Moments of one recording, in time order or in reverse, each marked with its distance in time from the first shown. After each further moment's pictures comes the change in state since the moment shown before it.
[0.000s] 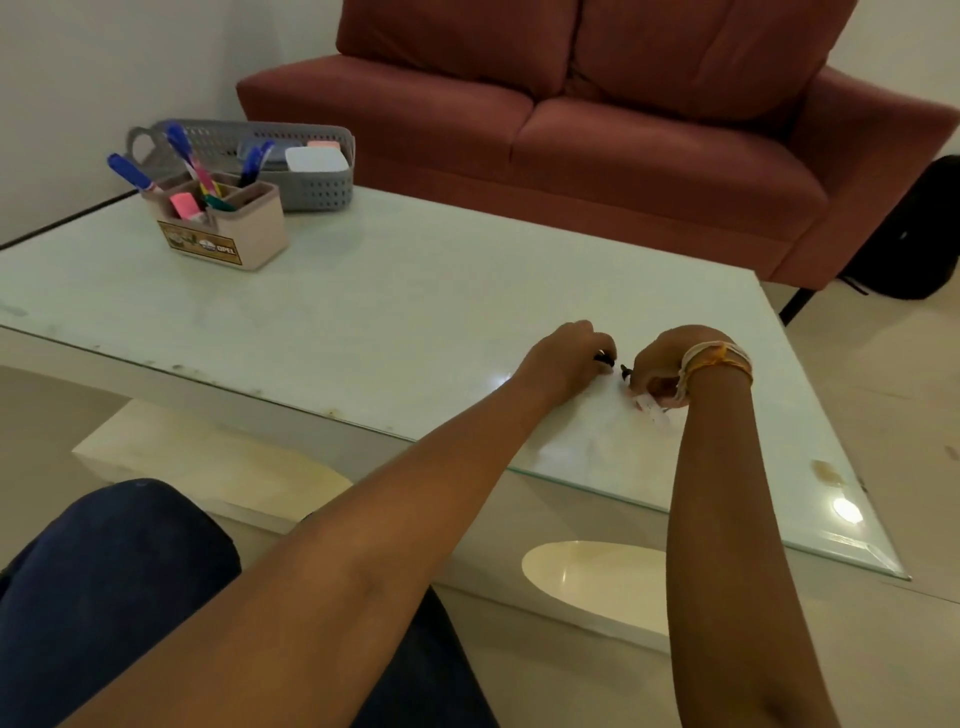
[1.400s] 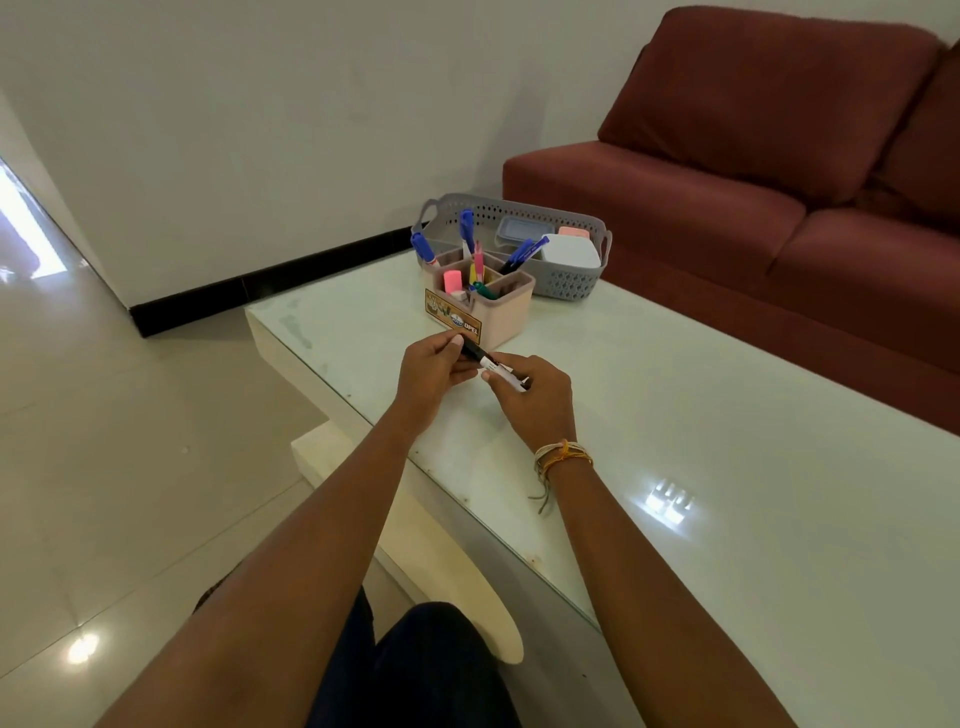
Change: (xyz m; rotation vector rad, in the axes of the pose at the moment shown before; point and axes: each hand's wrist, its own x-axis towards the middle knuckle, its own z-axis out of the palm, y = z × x) left_hand -0.144 -0.282 -0.206 -0.871 0.913 -0.666; right_hand 0.068 -0.363 0.120 0.670 0.618 -1.259
